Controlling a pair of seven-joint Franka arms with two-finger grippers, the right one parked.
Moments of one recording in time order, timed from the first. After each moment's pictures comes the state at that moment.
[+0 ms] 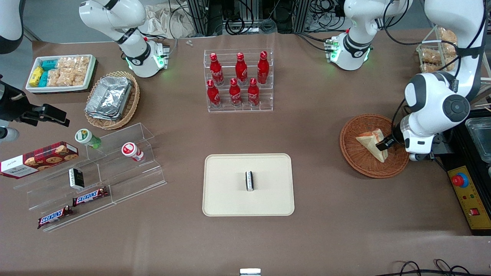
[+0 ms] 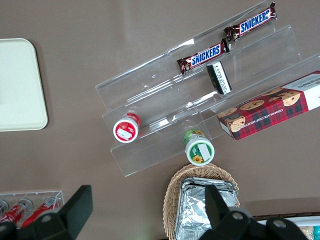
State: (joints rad) arm 0.09 0.14 -0.05 -2.26 -0.01 2.29 -0.62
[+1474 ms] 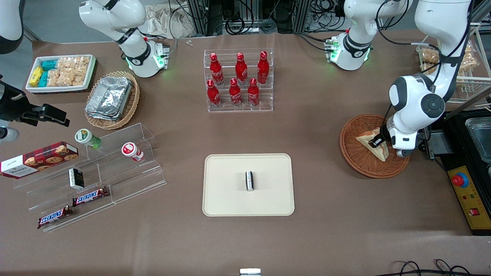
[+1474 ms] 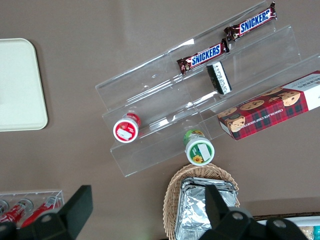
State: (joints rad) arm 0.09 0.18 -0.06 -2.40 -0.01 2.53 -0.66
